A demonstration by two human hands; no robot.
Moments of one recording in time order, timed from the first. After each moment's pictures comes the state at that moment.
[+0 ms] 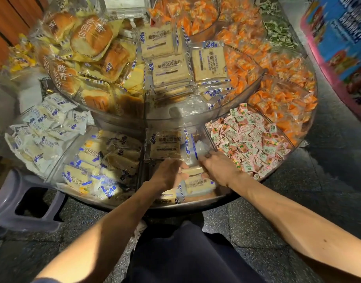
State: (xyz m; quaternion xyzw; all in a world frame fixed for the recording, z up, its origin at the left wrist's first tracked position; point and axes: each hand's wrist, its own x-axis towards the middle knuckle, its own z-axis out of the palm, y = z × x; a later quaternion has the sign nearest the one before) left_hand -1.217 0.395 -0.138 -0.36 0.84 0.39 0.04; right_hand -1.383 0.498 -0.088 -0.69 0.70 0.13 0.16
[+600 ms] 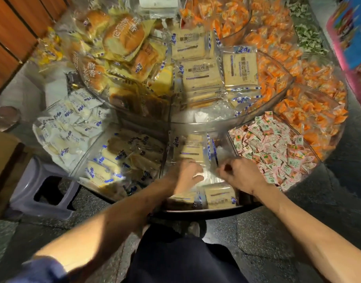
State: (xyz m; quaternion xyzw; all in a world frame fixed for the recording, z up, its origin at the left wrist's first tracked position) left_hand -1.193 0.379 -0.120 -0.27 0.92 0.29 0.03; right_hand -1.373 0.488 -0.066 -0.60 0.78 -0.01 0.20
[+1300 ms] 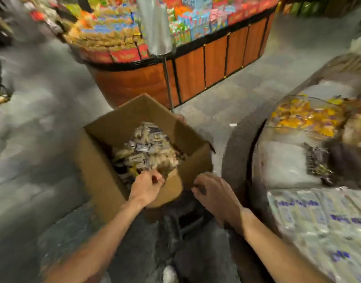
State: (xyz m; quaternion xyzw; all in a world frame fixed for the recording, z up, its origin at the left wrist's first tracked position) left_hand -0.513 0.099 -0.071 -0.81 0.49 0.25 -0.20; right_hand -0.742 0.068 -0.057 -0.85 0.44 -0.16 0.25
